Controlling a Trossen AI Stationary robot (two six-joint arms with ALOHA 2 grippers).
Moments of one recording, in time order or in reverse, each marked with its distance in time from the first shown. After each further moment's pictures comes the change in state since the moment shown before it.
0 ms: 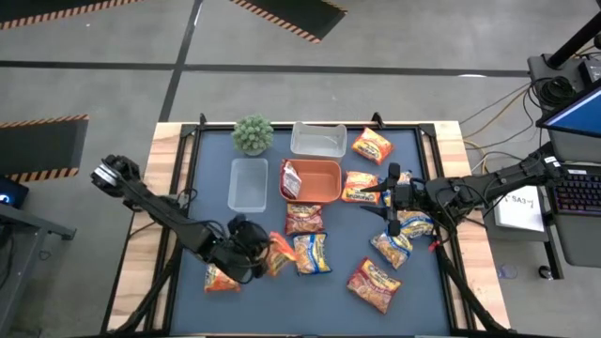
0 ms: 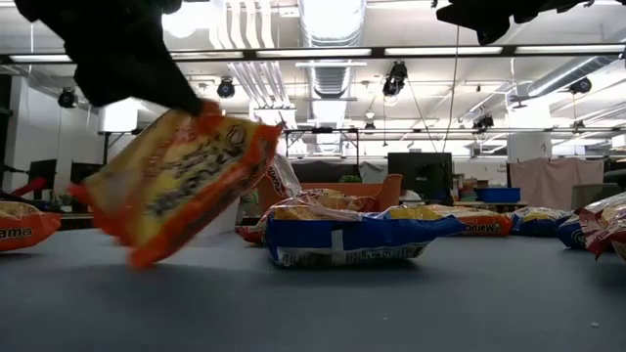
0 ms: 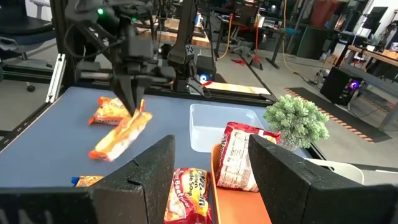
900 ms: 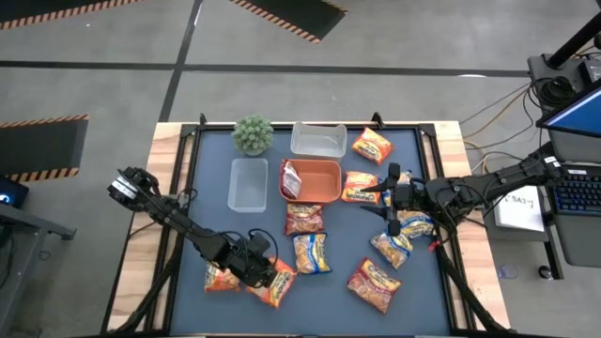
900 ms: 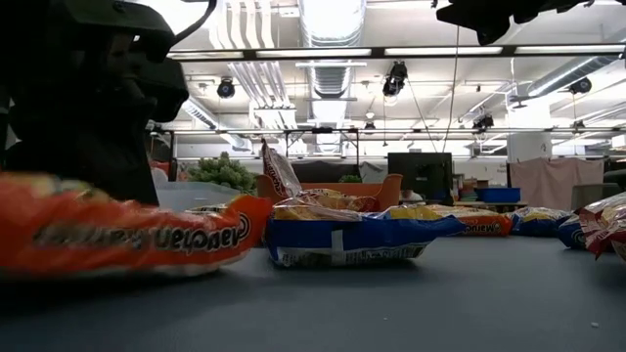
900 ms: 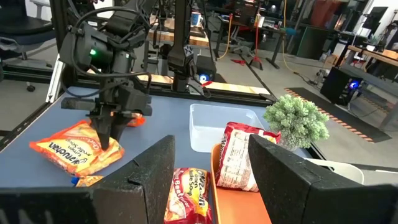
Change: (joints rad) left arm 0.016 0.226 -0.021 0.130 0.388 -0.443; right arm 0.000 0.000 0.000 0.000 0.000 0.000
